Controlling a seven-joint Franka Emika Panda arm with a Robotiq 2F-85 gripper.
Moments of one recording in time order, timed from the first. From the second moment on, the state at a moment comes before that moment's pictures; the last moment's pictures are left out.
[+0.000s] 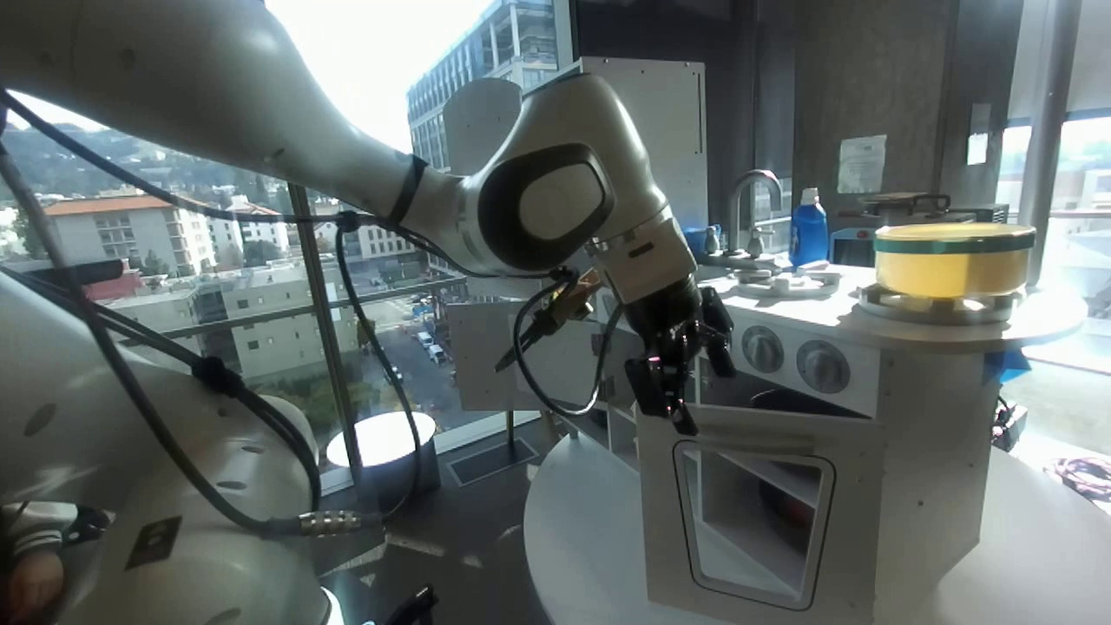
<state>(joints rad) -0.53 -0.68 0.03 -2.74 -0.15 2.47 1.32</state>
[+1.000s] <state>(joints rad) -0.35 -0.63 0.31 -2.76 -0.25 2.62 1.28</state>
